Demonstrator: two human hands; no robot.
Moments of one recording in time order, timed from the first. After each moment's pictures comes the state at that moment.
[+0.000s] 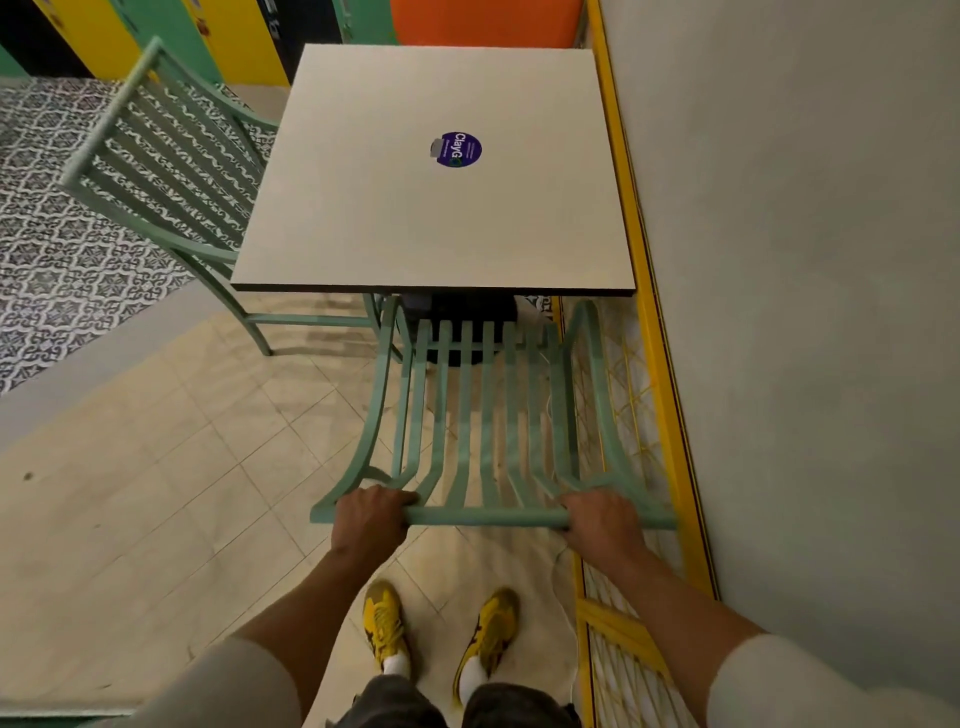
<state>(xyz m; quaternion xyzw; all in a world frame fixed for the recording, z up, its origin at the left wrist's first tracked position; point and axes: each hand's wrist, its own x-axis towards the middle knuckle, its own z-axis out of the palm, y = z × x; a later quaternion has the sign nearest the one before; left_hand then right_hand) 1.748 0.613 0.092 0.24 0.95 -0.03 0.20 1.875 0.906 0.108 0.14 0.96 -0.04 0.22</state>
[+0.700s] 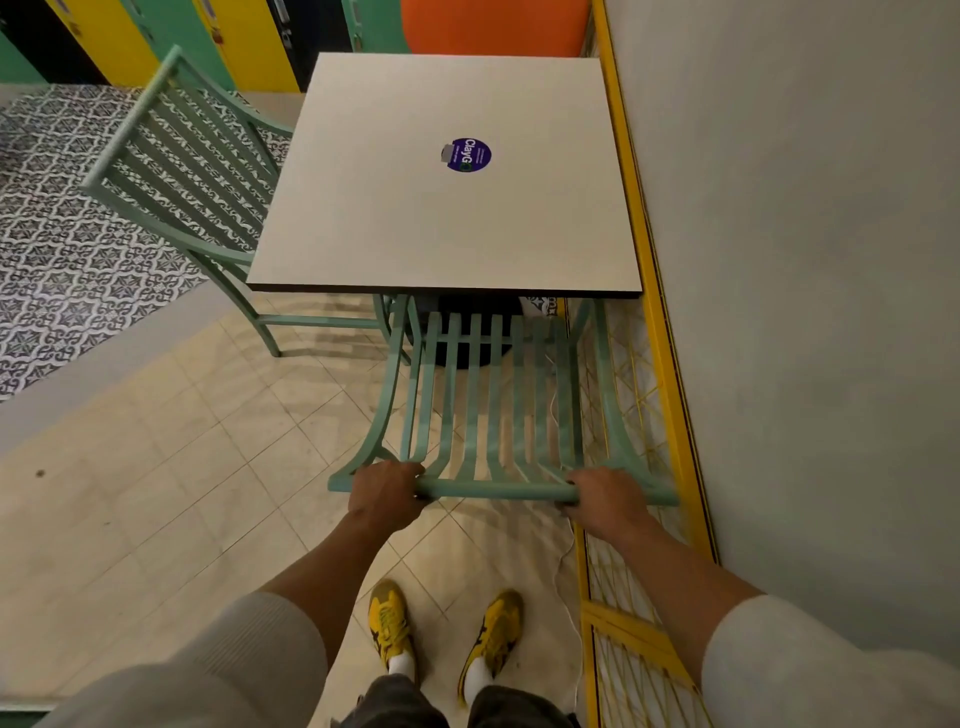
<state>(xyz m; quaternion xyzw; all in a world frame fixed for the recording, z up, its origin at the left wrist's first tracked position) 1.725 0.627 0.112 0.22 0.95 0.00 0.24 1.848 0.910 0.128 0.16 0.95 -0.03 0.28</state>
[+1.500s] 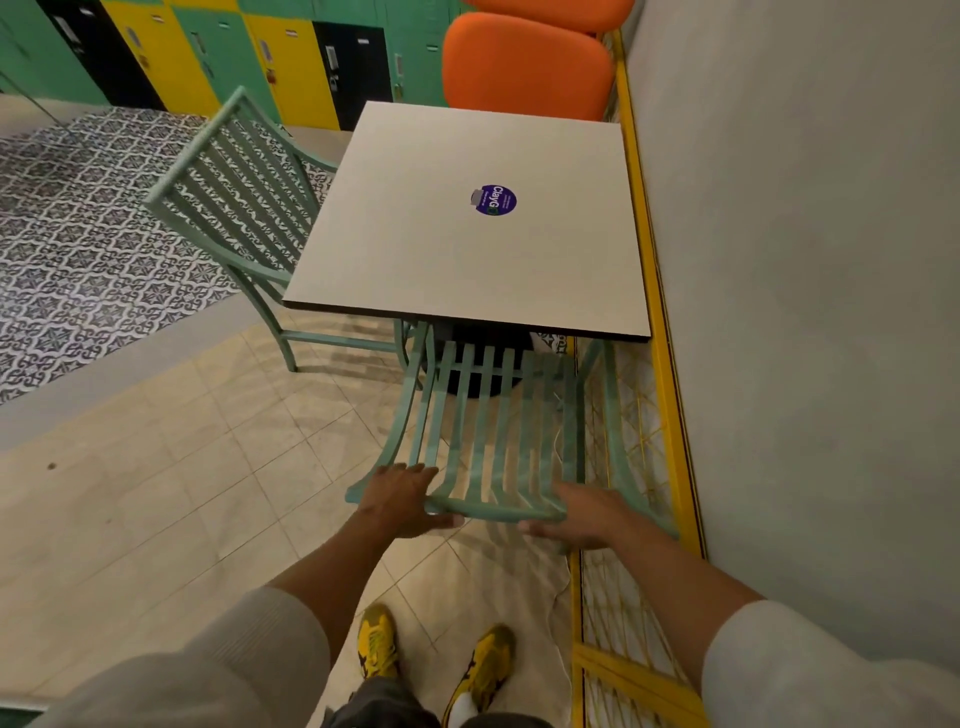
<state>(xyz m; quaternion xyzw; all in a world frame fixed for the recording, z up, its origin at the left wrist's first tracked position) 1.717 0.624 0.149 0.26 0.92 -0.02 0.27 1.819 0.897 0.173 0.11 0.91 -0.12 0.38</state>
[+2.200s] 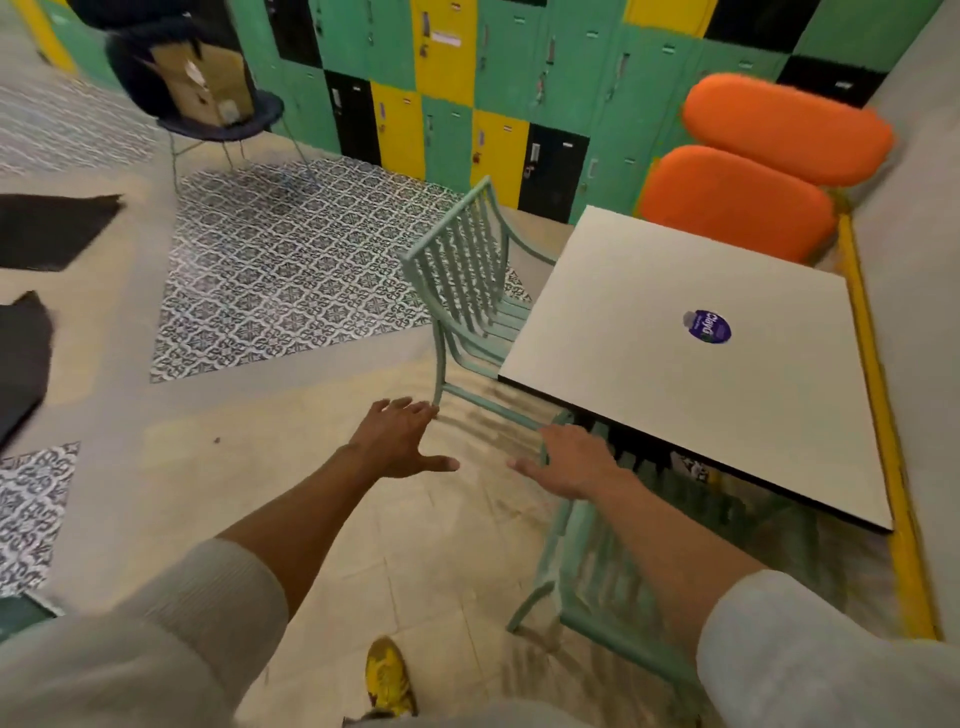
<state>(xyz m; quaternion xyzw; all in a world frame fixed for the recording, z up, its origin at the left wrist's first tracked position) 1.510 0.303 0.243 0.17 0.97 0.00 0.15 1.530 0.585 0.246 -0.06 0.97 -0.03 0.23</state>
